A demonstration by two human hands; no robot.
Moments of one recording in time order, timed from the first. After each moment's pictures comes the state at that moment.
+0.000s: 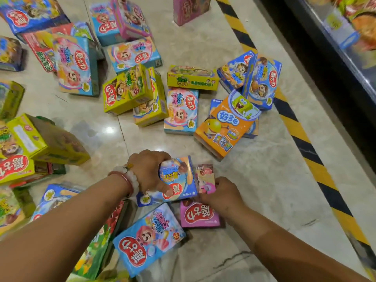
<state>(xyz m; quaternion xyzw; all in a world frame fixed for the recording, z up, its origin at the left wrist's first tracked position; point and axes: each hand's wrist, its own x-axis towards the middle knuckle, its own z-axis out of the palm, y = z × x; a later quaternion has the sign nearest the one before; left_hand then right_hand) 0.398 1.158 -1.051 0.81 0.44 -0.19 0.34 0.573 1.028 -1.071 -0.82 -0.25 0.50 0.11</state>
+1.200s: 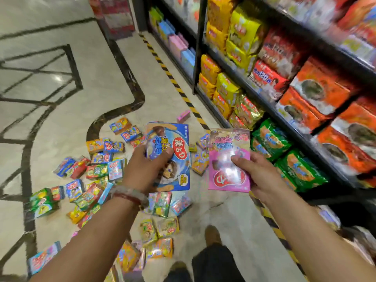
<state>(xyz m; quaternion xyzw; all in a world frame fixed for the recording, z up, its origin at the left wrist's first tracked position) 0.293 1.009 -0.309 0.51 0.56 0.28 0.59 0.521 0.905 -0.313 -0.62 -0.10 0.53 0.57</state>
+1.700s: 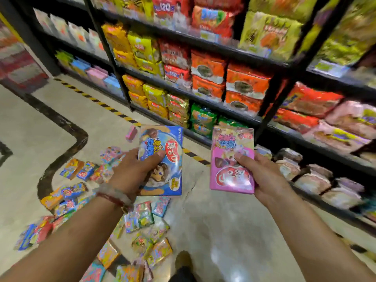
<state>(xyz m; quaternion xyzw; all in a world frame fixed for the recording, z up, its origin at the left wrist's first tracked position) 0.312 0.867 -0.207 0.61 0.36 0.13 0.70 0.466 0.661 -0.227 -0.61 0.07 0.35 0.71</state>
